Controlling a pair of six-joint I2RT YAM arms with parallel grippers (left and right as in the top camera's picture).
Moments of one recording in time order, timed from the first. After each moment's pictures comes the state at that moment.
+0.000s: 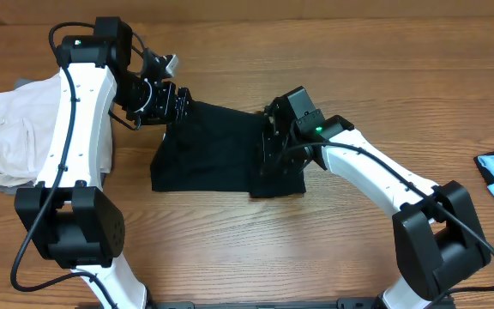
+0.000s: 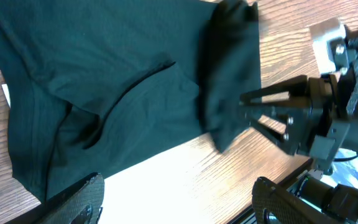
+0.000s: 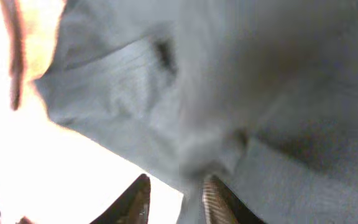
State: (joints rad) left arm 0.00 1.94 1.87 -1.43 0.55 0.14; right arm 0.51 1.81 1.22 -0.54 -0.44 0.45
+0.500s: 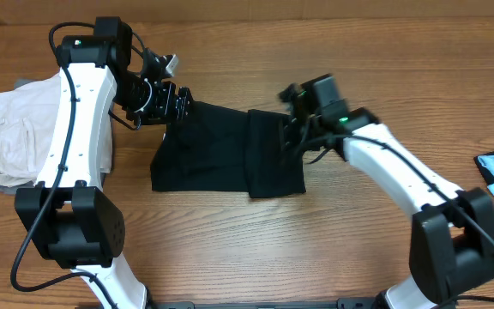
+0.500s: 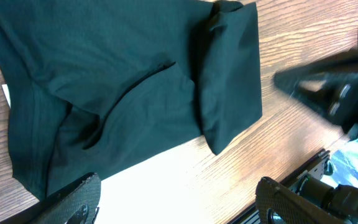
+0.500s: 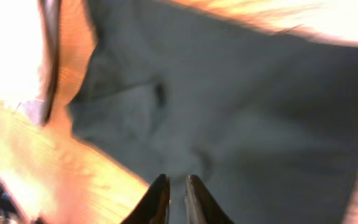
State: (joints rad) left arm 0.00 1.94 1.87 -1.43 0.55 0.14; right arm 0.36 1.76 1.22 -0.51 -0.50 0.37
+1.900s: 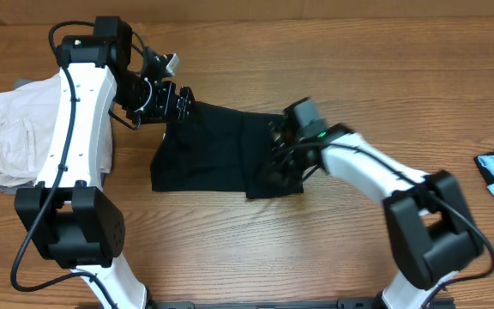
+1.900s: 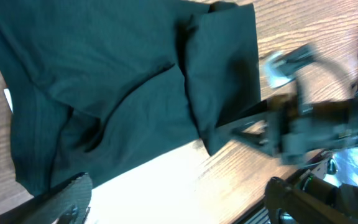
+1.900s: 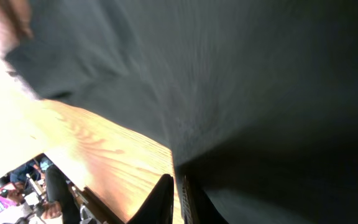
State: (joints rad) left arm 0.00 1.94 1.87 -1.43 0.55 0.16; right arm 0.50 1.87 1.10 -0.45 -0.62 0.71
